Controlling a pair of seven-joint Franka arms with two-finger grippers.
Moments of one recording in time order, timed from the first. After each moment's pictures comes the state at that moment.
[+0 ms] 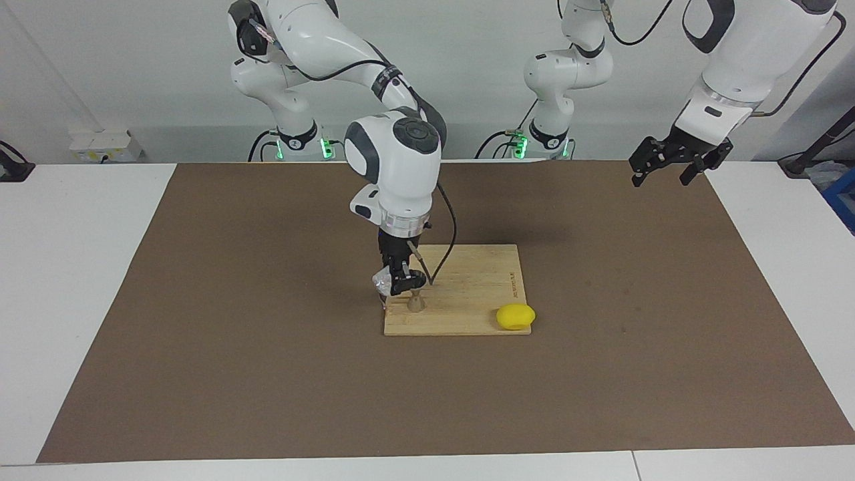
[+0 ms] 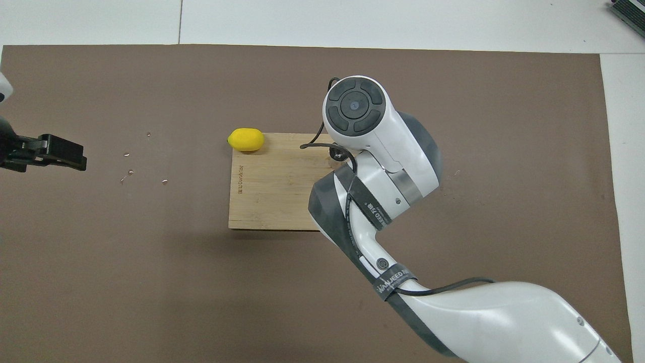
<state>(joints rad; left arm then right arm) 0.07 0.00 -0.14 -1.57 -0.01 1.54 -0.03 0.49 0.49 0.03 -1.39 -0.27 1.93 1.86</state>
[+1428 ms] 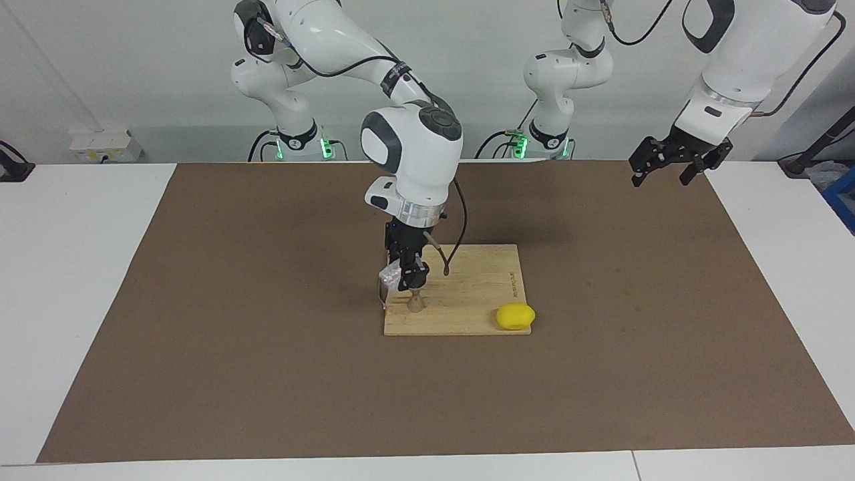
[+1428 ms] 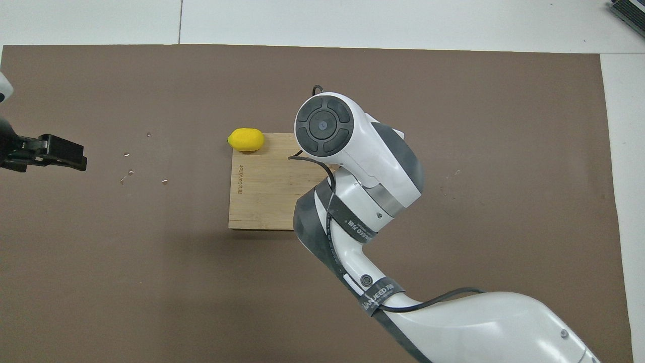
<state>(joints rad) 0.07 0.00 -0.14 -1.57 -0.01 1.54 -0.03 0.54 0.49 0.03 -1.38 -0.35 1.91 1.85</state>
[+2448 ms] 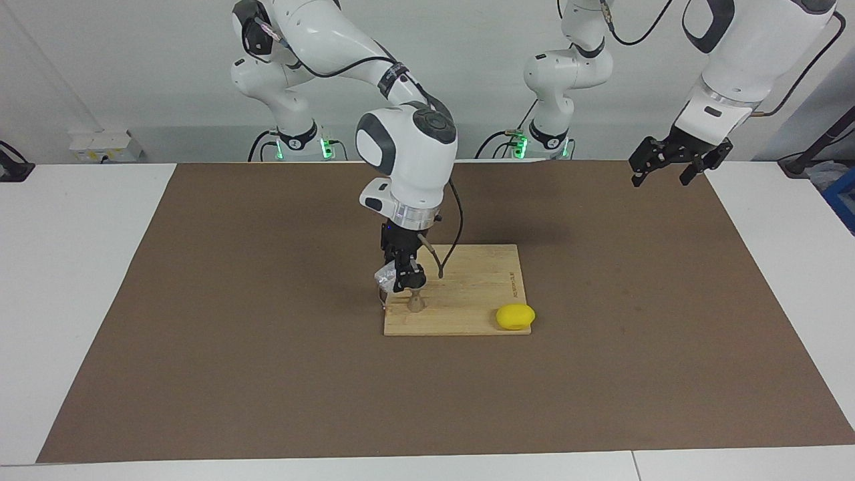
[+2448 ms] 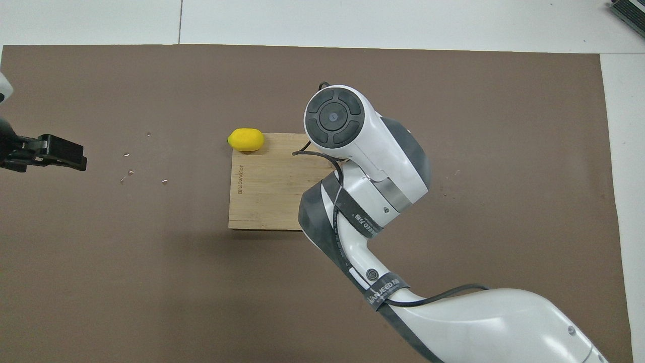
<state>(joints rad) 0.07 0.00 -0.14 -1.57 -0.01 1.54 -0.03 0.52 0.49 0.02 -1.37 -0.31 1.90 1.85</state>
